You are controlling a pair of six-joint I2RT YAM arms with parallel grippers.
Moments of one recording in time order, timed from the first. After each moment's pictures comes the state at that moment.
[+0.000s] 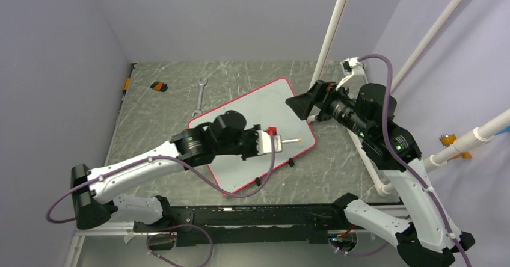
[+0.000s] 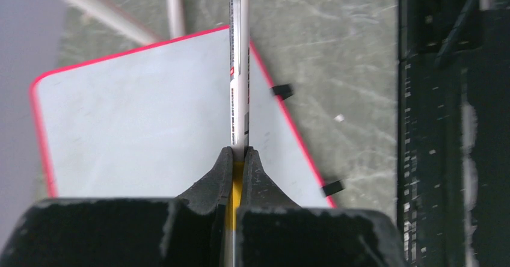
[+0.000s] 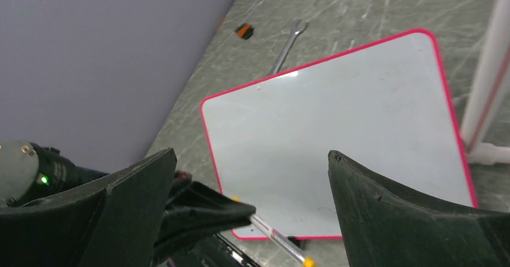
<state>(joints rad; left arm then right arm) -1.12 1.27 1.18 -0.39 0.17 0.46 0.53 0.89 1.37 -0.65 -0.10 0.51</state>
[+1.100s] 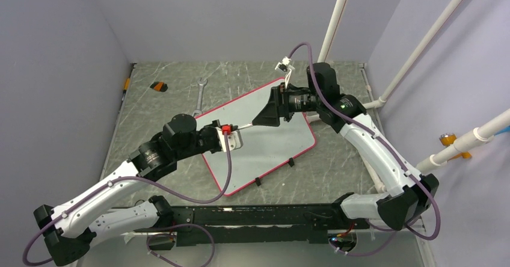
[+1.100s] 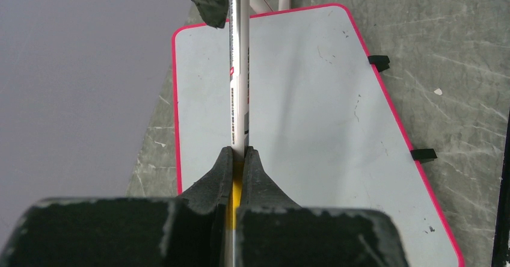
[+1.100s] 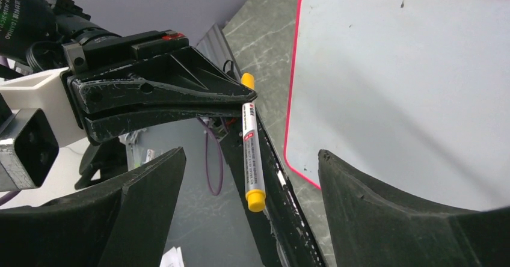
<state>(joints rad) -0.88 0.88 0.95 -0.33 0.16 0.62 0.53 1.28 1.36 -0.52 -0.81 0.40</state>
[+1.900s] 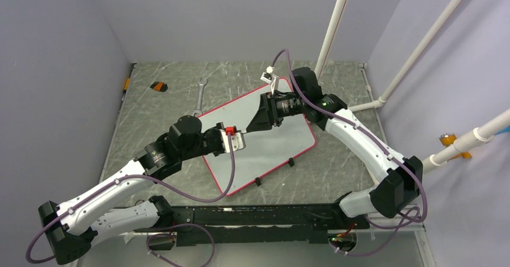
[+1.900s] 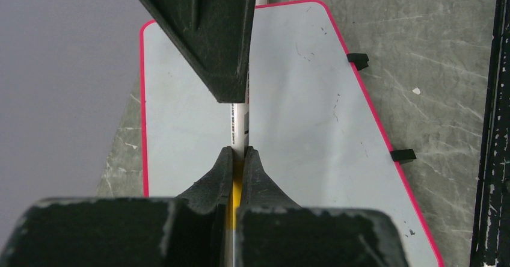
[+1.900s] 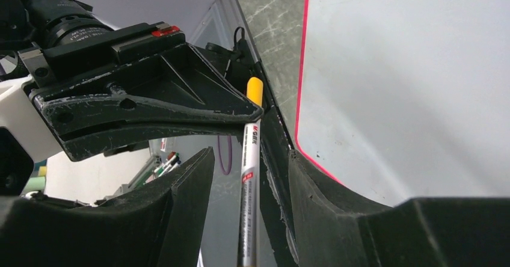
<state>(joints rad) -0.87 0.90 0.89 -0.28 0.20 0.58 0.57 1.39 1.30 -0.48 -0.89 0.40</state>
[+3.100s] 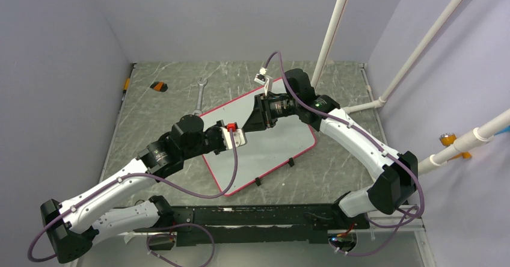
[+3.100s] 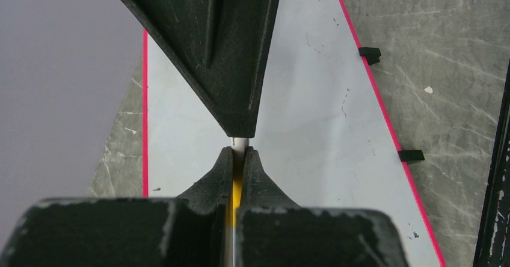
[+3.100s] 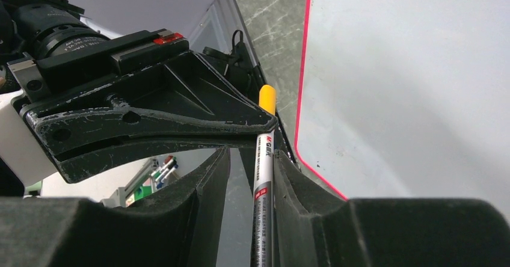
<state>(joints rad) -0.87 0.92 0.88 -0.27 0.15 0.55 0.63 1.43 1.30 -0.42 -0.85 0.43</state>
